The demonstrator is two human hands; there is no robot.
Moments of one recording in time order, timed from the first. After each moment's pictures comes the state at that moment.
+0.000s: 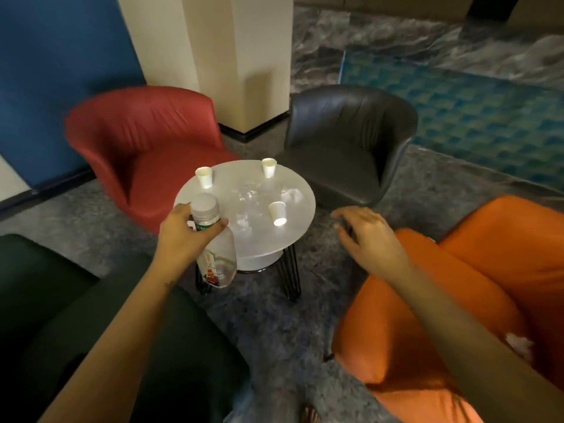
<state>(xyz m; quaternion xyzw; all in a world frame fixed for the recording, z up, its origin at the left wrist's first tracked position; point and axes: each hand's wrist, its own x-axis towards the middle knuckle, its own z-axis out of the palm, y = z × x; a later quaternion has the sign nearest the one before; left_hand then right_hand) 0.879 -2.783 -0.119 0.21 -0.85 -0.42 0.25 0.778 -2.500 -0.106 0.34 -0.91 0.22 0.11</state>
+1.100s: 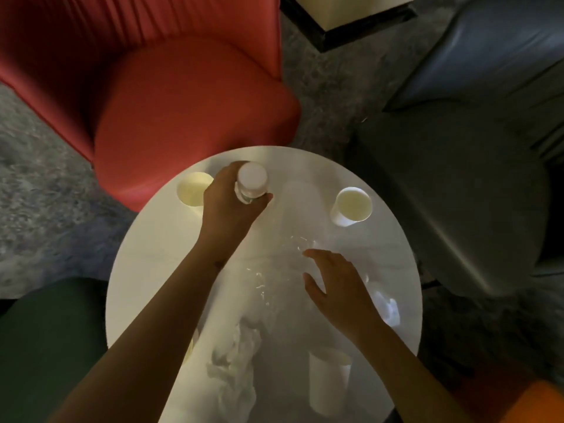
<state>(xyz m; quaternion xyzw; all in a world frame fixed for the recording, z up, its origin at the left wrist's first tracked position) 0.369 -3.036 -0.316 0.38 -0.77 -0.46 0.21 0.322 -2.849 -0.355 0.39 -0.86 0.21 -0.23</state>
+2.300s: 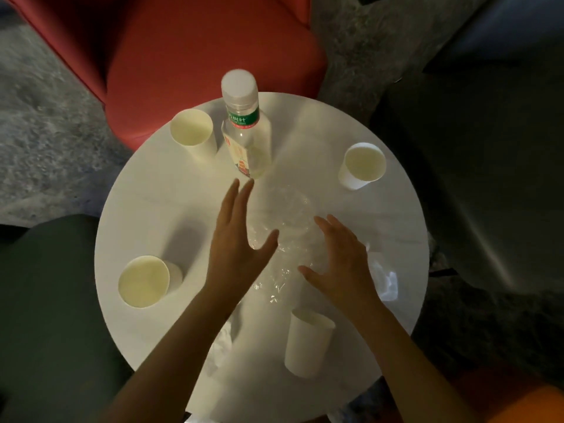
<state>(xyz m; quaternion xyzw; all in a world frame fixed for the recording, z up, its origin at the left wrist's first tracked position) 0.425 -2.936 -0.381 0.40 -0.83 -0.35 0.15 0.311 -2.807 -0.417 0.40 -0.86 0.20 -0.23</state>
